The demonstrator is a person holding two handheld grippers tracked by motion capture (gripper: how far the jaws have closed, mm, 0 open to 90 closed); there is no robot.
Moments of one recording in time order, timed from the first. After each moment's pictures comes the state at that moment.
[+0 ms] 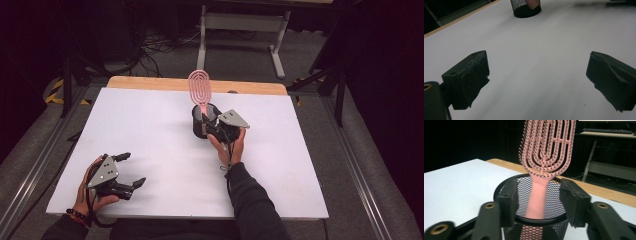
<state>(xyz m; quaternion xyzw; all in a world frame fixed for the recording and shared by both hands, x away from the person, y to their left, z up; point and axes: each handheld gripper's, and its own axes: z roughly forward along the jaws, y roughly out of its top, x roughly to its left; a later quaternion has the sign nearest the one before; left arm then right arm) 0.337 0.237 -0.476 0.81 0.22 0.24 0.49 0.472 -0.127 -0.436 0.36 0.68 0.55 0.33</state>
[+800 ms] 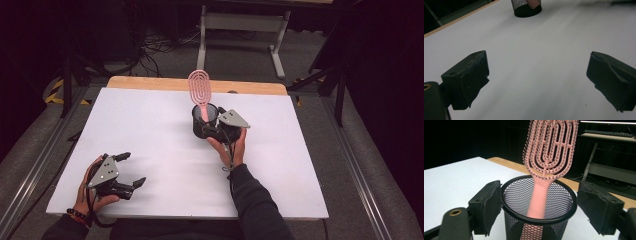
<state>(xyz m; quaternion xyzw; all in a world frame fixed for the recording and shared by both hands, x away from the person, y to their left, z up) 0.338 0.237 -0.476 0.81 0.22 0.24 0.49 0.466 -0.128 -0.428 0.34 0.69 0.54 0.34</state>
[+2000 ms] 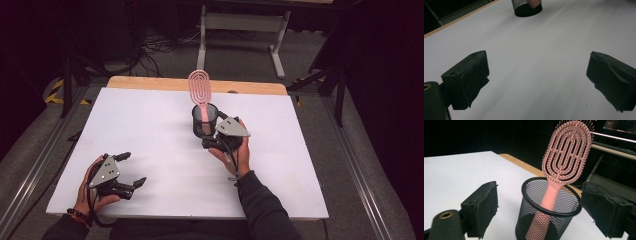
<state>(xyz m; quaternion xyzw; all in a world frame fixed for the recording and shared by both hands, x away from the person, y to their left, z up) 0.338 0.235 -0.476 0.81 0.22 0.24 0.49 0.432 -0.128 -0.415 0.27 0.72 0.52 0.37</state>
